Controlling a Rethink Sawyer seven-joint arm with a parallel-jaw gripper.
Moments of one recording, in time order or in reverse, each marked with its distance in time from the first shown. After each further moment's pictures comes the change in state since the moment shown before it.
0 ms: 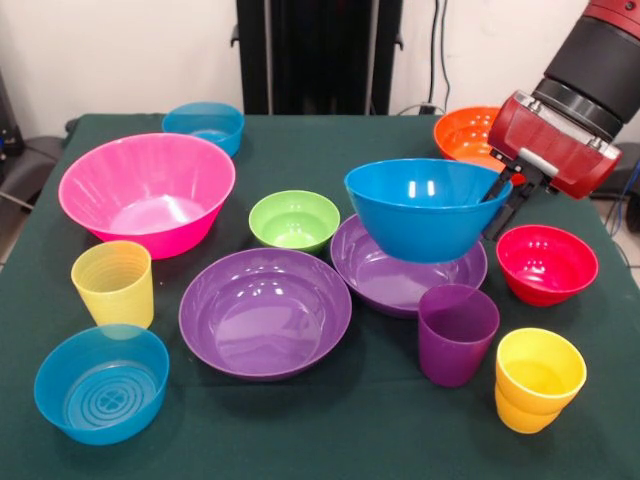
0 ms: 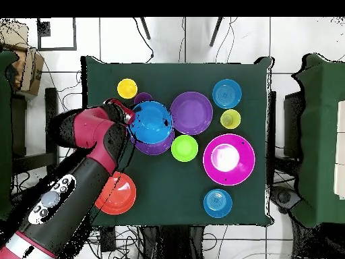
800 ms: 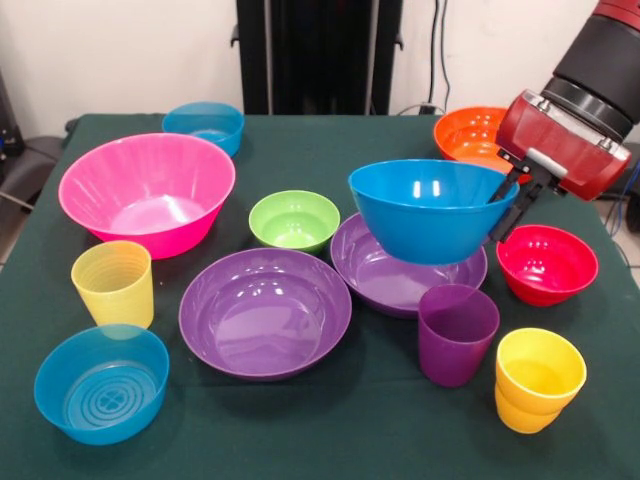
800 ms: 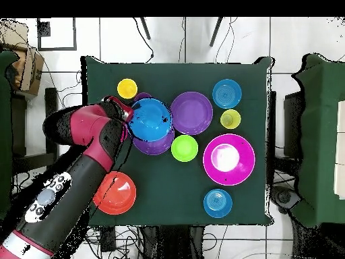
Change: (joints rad) arm 0.000 0.020 -0.030 -0.038 0.000 0.021 0.025
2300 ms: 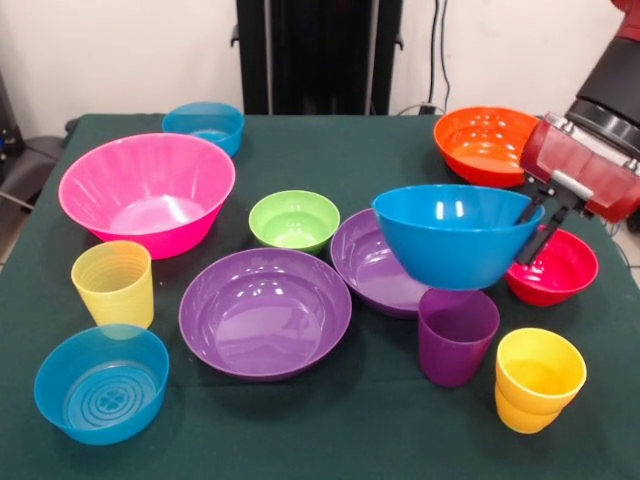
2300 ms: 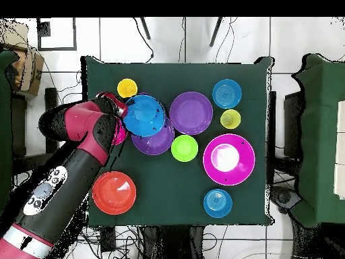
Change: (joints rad) arm 0.000 0.045 -0.008 -0.066 0.008 0.000 0.101
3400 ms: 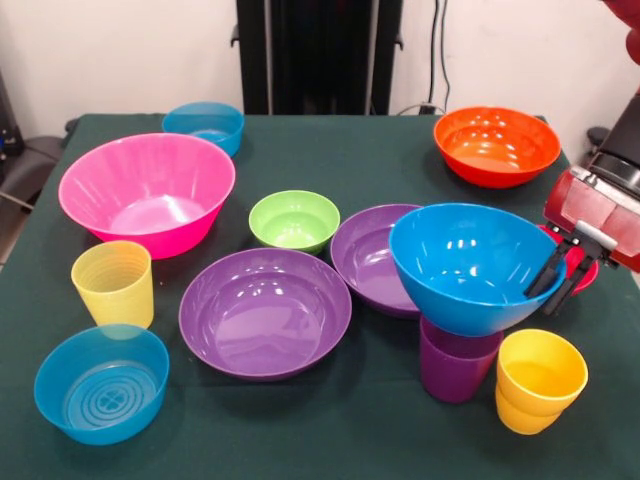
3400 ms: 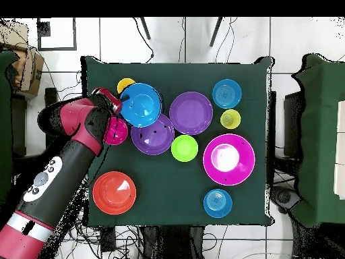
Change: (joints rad) arm -0.002 0.121 -0.065 -0.118 0.041 0.000 0.157
